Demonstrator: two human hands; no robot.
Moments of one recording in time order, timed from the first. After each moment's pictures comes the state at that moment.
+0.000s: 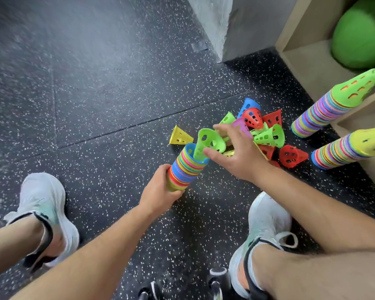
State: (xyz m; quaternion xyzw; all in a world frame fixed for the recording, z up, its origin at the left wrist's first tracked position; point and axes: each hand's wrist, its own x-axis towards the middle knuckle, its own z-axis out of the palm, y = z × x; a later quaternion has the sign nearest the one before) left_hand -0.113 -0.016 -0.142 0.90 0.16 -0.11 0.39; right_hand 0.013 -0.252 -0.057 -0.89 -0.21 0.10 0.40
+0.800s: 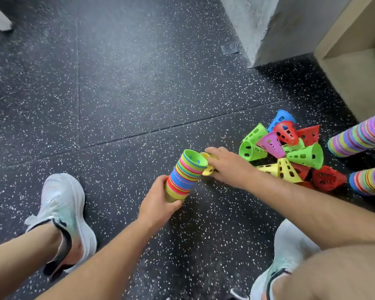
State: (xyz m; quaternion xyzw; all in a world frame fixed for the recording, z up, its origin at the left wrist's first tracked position) left_hand -0.123 0.047 -0.148 0.88 0.25 -0.12 0.38; right_hand 0.059 -0.164 -0.143 -0.87 -0.46 0.15 0.04
